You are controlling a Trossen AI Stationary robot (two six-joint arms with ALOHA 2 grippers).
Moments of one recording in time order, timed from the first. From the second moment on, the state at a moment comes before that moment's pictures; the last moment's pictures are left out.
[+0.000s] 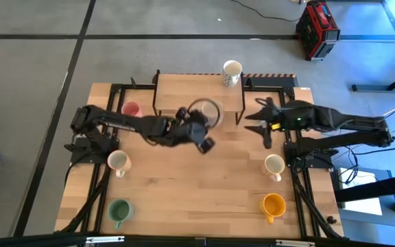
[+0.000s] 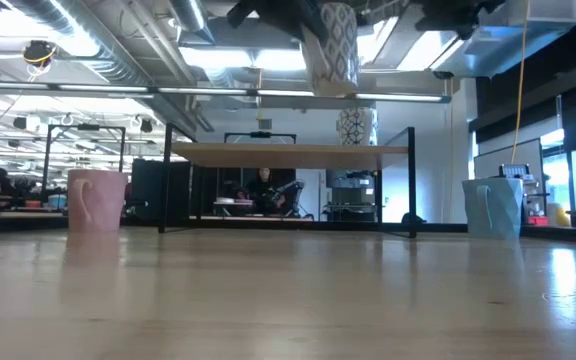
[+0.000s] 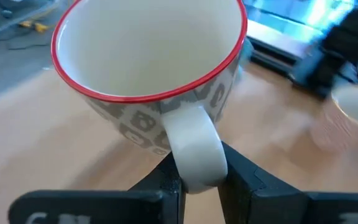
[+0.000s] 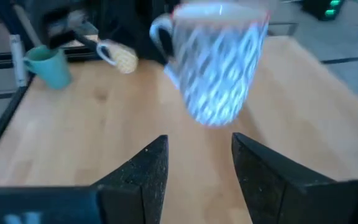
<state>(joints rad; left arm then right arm) -0.12 1.72 1.64 -0.63 -0.69 -0.53 -0.05 0.80 0.90 -0.51 0.09 0.05</state>
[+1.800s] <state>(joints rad) 0.33 2.07 1.96 -0.65 -0.62 -0.49 -0.05 0.69 0.90 -0.66 0.18 0.11</state>
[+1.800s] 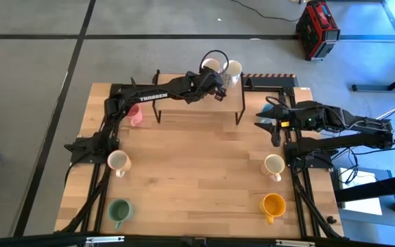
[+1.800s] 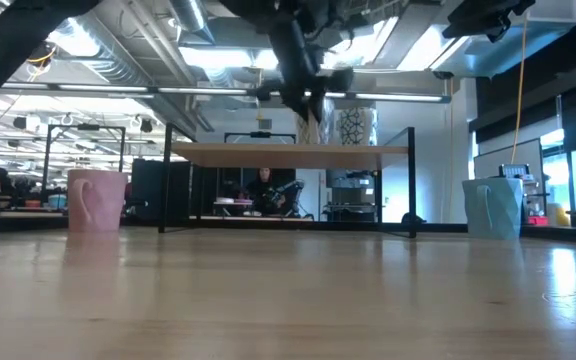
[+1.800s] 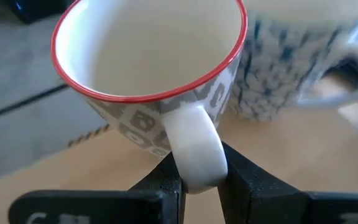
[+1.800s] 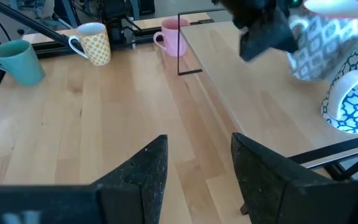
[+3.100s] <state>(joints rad) 0.31 2.08 1.96 -0.64 -0.56 -0.47 -0.05 0.69 0.90 -0.66 0.19 0.13</state>
